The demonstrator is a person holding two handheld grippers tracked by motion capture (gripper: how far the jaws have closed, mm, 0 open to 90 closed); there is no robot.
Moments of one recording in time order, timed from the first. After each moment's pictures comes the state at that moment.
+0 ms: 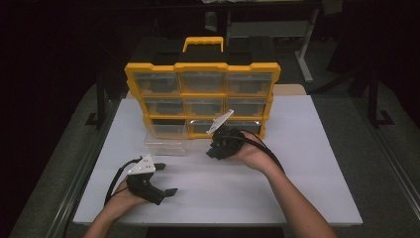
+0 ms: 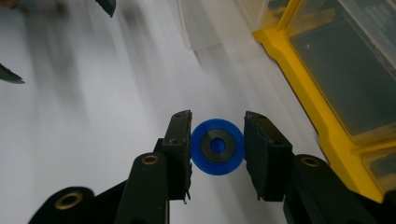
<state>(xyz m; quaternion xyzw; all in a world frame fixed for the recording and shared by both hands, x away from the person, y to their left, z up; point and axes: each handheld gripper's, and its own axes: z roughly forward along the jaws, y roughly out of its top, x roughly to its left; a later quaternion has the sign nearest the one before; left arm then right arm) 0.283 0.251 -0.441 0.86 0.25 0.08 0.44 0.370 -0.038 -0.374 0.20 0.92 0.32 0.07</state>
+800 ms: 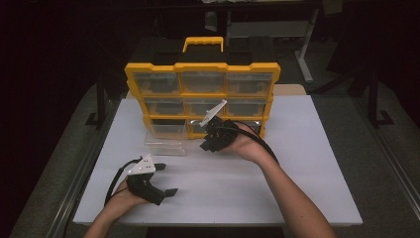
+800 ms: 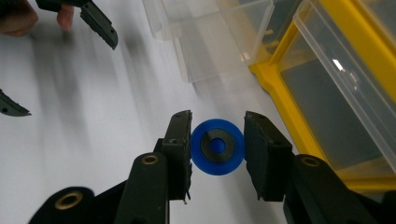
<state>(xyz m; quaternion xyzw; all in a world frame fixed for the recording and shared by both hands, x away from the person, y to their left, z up) 0.282 0.250 -0.440 0.86 0.25 0.08 0.45 0.383 -0.022 -0.354 0.19 0.93 0.32 0.07</state>
